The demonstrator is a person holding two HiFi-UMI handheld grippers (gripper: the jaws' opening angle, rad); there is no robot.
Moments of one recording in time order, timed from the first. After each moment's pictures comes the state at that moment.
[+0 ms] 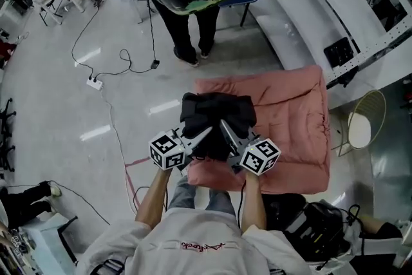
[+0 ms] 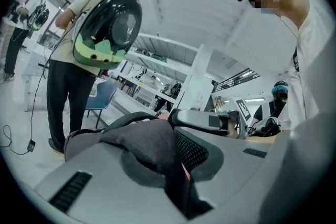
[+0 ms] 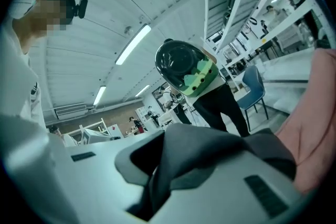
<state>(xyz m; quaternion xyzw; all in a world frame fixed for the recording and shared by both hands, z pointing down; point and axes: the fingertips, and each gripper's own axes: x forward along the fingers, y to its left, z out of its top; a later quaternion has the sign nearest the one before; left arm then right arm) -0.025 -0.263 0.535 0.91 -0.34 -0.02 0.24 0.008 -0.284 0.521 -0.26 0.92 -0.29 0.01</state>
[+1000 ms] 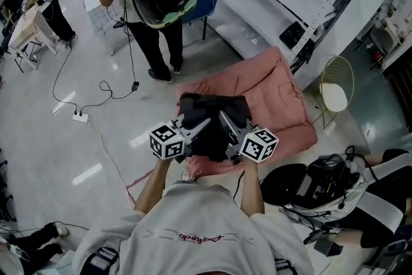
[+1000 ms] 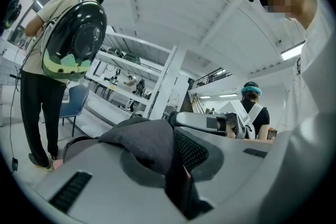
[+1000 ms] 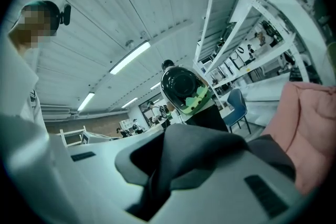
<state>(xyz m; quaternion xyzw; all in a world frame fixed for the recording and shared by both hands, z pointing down) 0.001 -0.170 0.440 0.96 -0.22 -0.02 0.18 0.043 -0.183 0.429 -0.37 0.89 -0.24 0.07</state>
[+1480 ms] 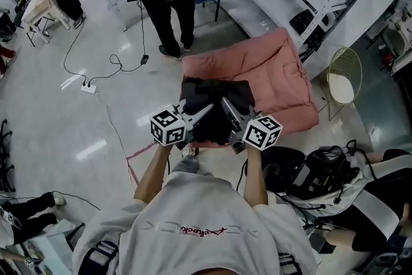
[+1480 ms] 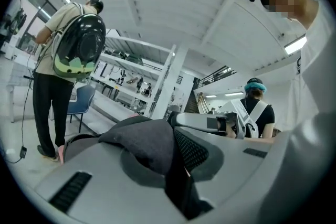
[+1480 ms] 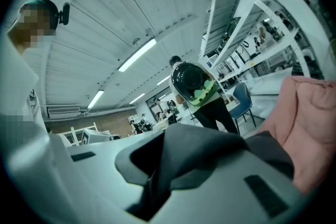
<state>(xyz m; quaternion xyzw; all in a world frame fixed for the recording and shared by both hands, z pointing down) 0.025 -0.103 0.447 0.95 -0.26 -0.01 0.18 0.065 -0.118 0.438 -0.33 0.91 -0.25 0.06</state>
